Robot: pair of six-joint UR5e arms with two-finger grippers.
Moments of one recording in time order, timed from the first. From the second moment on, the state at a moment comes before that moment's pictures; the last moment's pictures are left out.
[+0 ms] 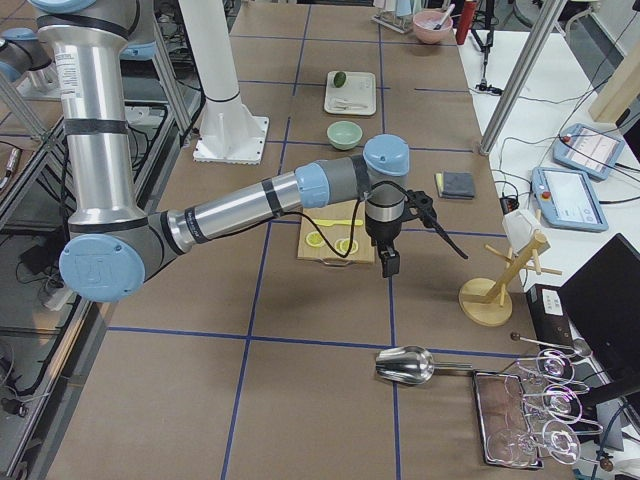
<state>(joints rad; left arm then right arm) -1.41 -1.64 -1.75 -2.20 -2.39 0.04 1.45 -1.51 1.88 -1.71 2.24 -0.01</state>
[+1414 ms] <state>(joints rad) -0.60 -1.85 -1.77 -2.08 -1.69 -1.19 1.45 -1.52 1.85 -1.69 2.29 -0.01</state>
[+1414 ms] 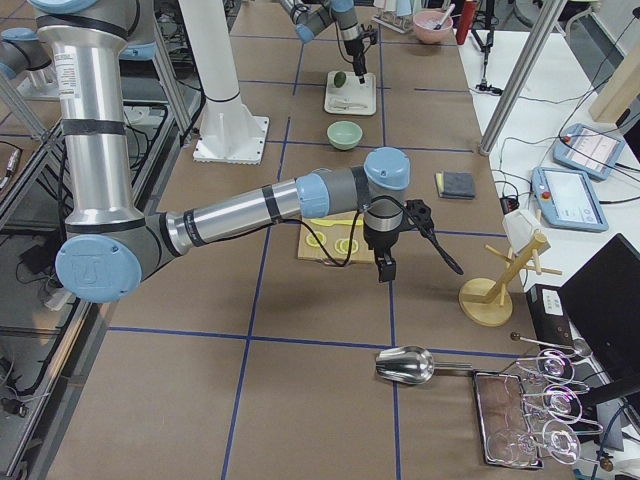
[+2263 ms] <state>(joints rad) -0.54 -1.89 -1.69 -2.08 -1.61 -1.25 1.45 -1.52 1.85 -1.69 2.29 -0.01</state>
